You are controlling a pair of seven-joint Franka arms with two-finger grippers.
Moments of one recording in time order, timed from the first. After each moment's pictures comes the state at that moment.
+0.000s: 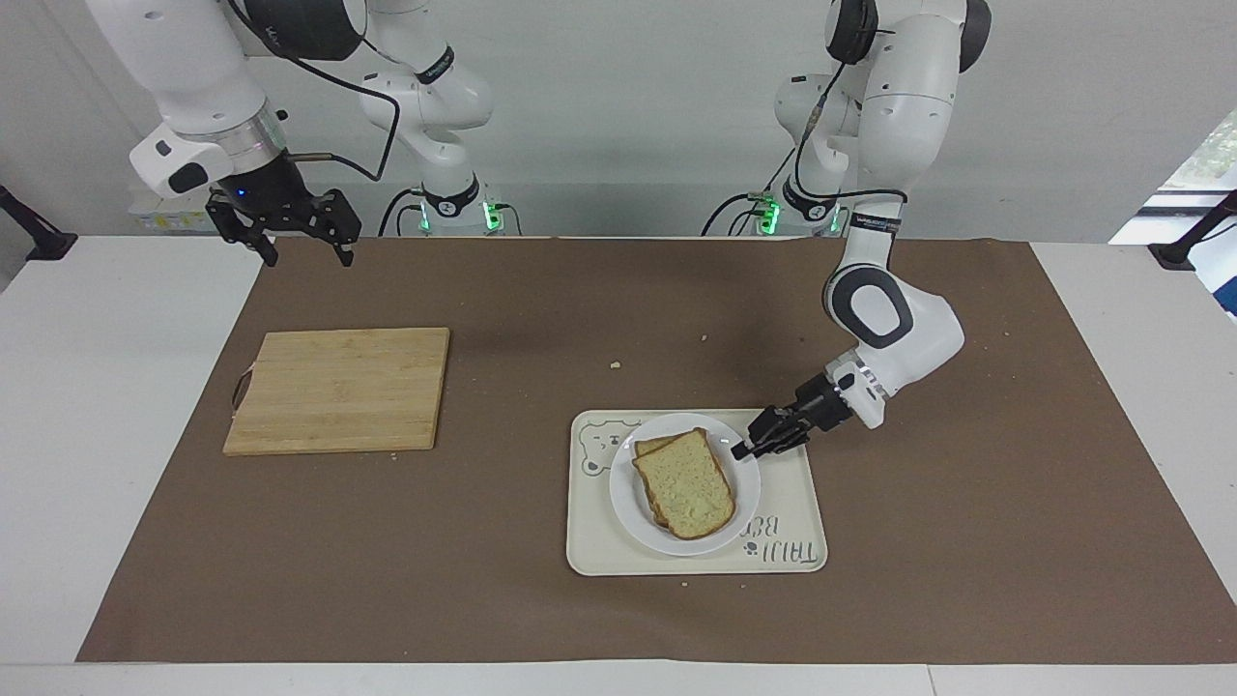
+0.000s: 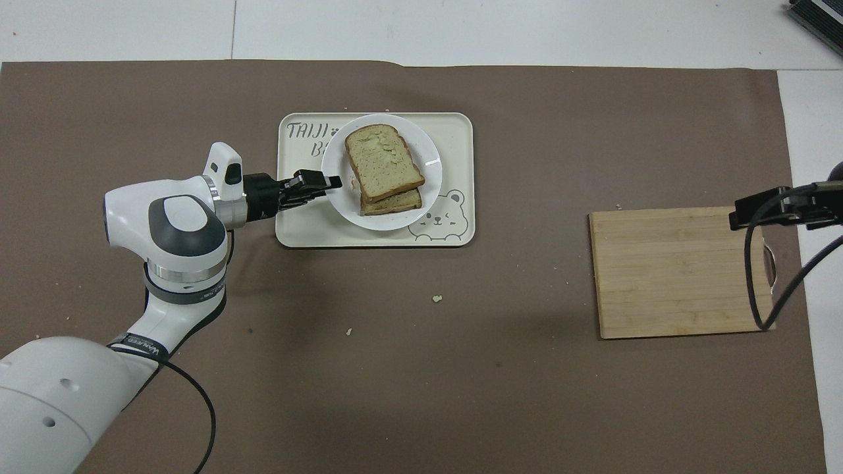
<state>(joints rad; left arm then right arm) -0.20 0.42 -0.06 -1.91 -1.37 2.40 0.58 -0.01 0.01 -0.03 -1.55 0.00 1.53 -0.02</state>
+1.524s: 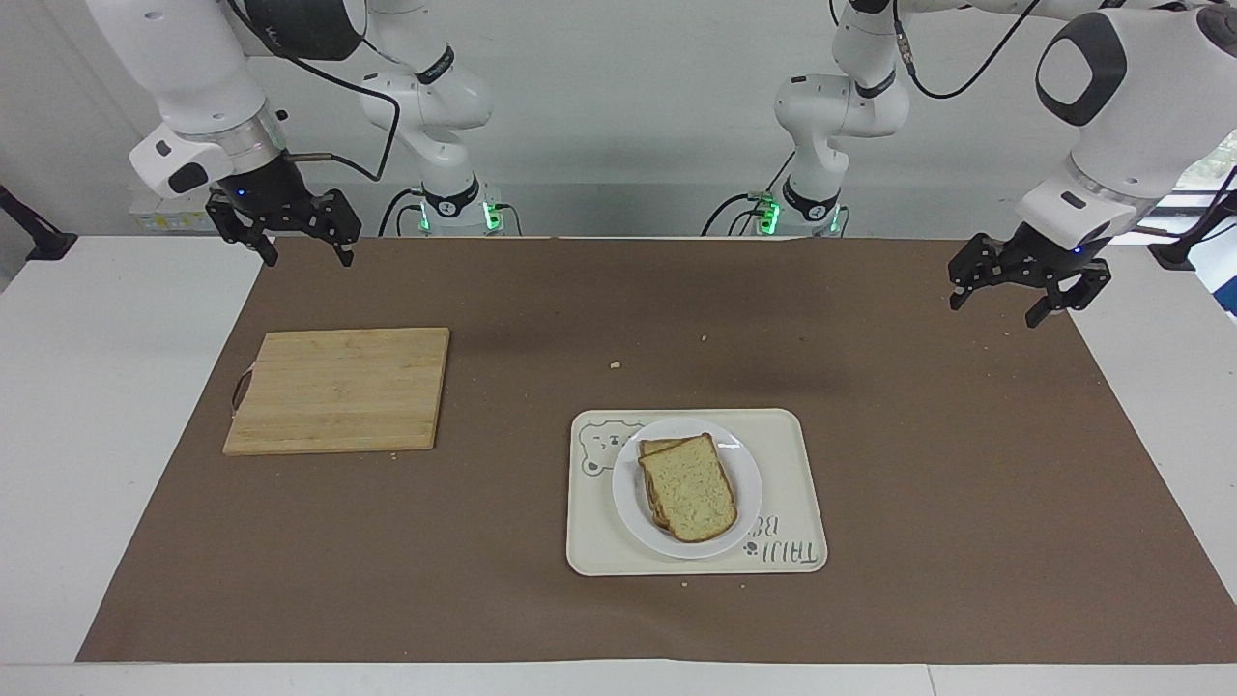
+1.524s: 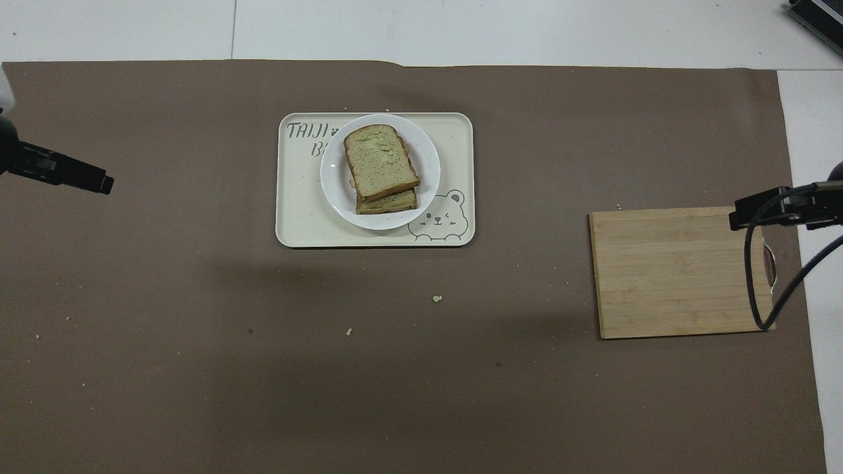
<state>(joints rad) -0.19 0.12 0.19 -1.43 -0.07 1.56 0.32 -0.01 0.01 -0.03 -1.55 0.00 1.53 -0.02</state>
